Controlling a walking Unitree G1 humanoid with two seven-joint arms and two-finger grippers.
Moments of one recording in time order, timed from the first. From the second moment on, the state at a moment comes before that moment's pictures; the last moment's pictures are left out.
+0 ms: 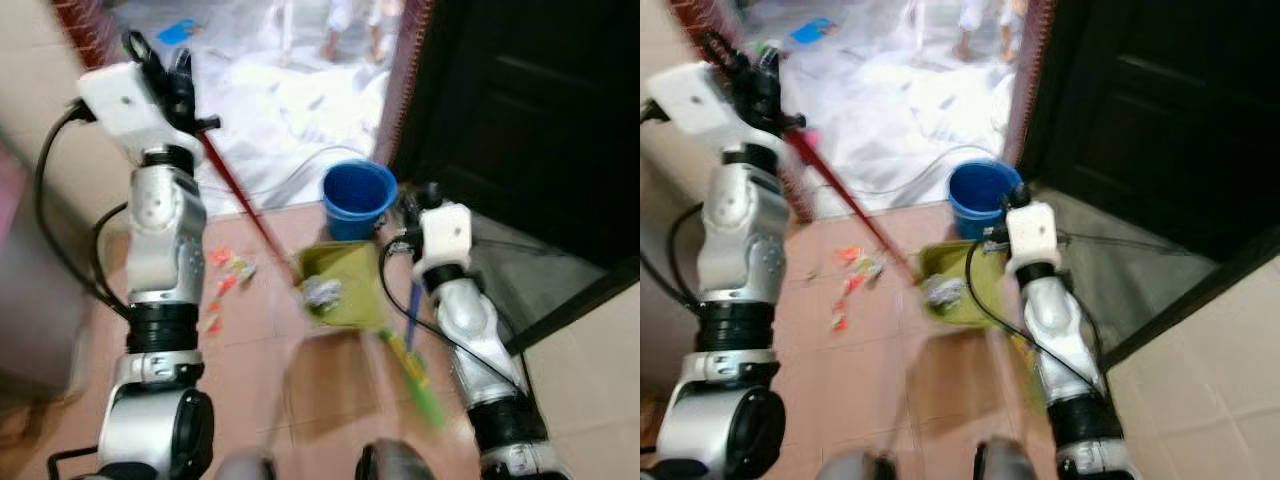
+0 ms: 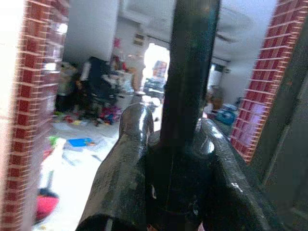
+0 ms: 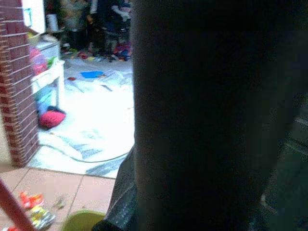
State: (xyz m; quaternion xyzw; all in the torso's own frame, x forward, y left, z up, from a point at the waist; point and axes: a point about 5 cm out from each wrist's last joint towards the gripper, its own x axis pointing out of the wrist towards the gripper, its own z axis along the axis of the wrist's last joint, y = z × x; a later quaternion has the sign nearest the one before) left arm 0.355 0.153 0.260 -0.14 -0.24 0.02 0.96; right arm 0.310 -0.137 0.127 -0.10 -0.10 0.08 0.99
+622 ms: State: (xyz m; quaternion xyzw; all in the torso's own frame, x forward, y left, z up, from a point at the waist) left arm 0.358 0.147 0.301 -0.14 -0.29 0.03 0.95; right arm 0.307 -0.148 0.117 -0.12 -0.09 0.07 0.99
